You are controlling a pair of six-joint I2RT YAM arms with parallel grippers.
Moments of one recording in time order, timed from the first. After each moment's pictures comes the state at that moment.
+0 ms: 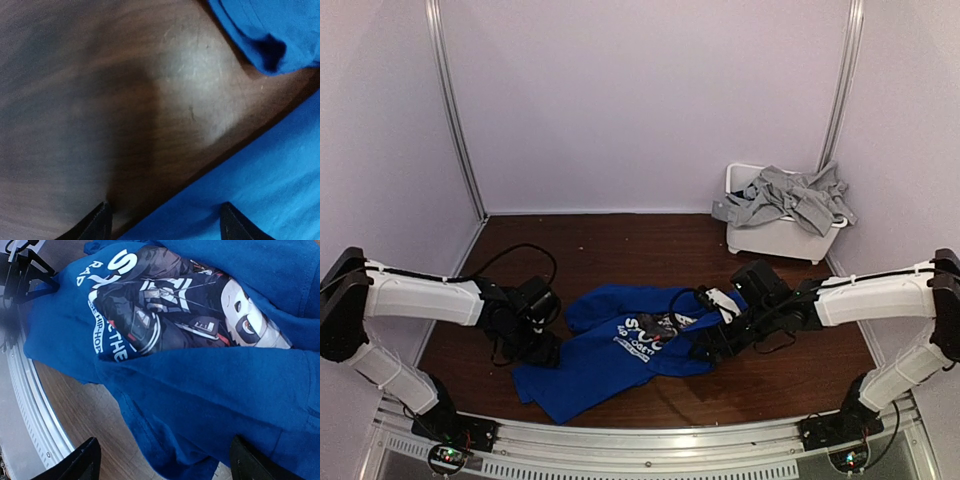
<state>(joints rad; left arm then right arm) -0.80 1.44 0.69 -0.60 -0.11 -0.66 0.81 1.39 0.70 -0.23 -0.31 0.30</state>
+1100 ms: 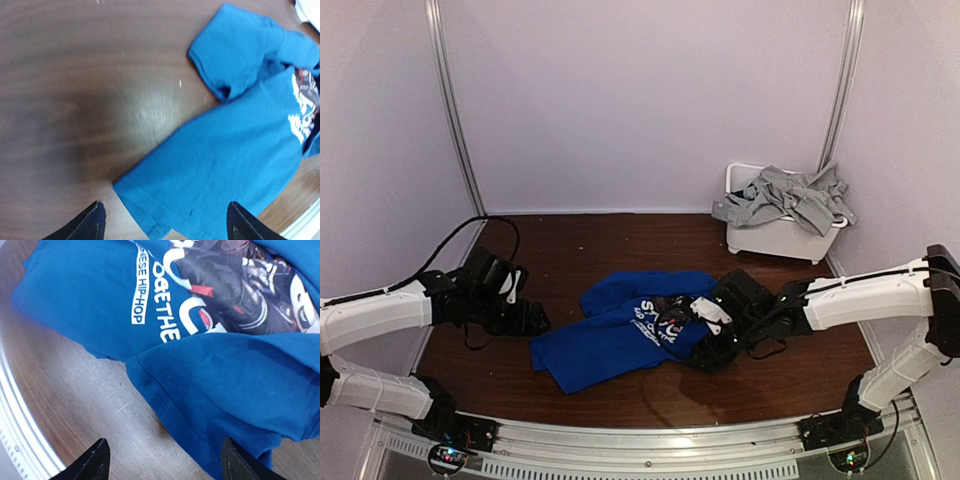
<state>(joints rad) -0.57 1.12 0.66 -0.51 0.03 -0.53 0.94 1.42 0.77 -0.33 -0.10 0.23</state>
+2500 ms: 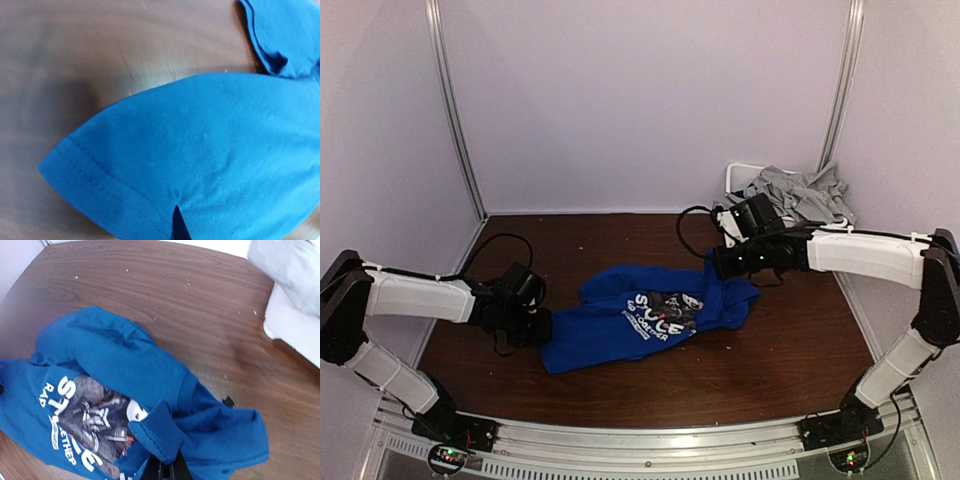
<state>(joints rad) -0.67 1.42 0.62 -0.29 -0.04 -0.80 0.65 1.50 1.06 -0.33 0.10 0.28</state>
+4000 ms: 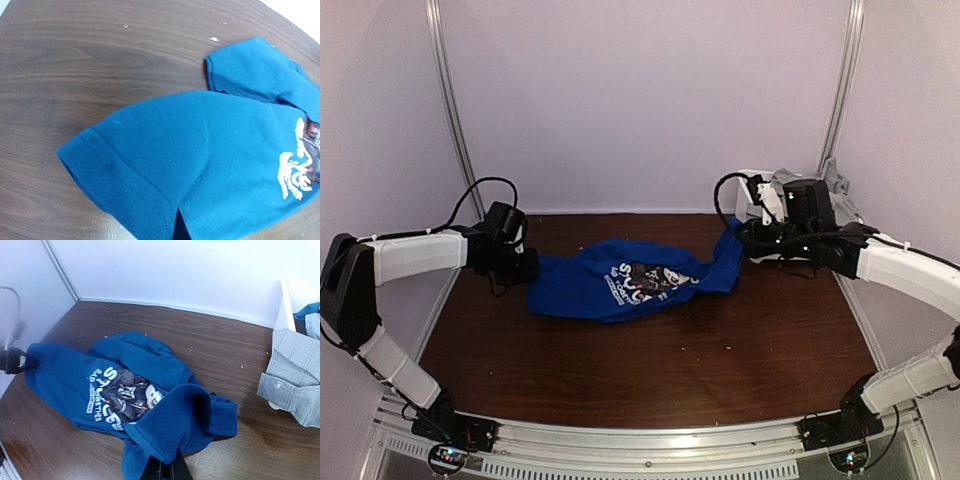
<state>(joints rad) -0.39 1.55 0.99 -0.40 -0.06 -0.52 0.55 1.29 1.02 -0.21 0.02 0.23</state>
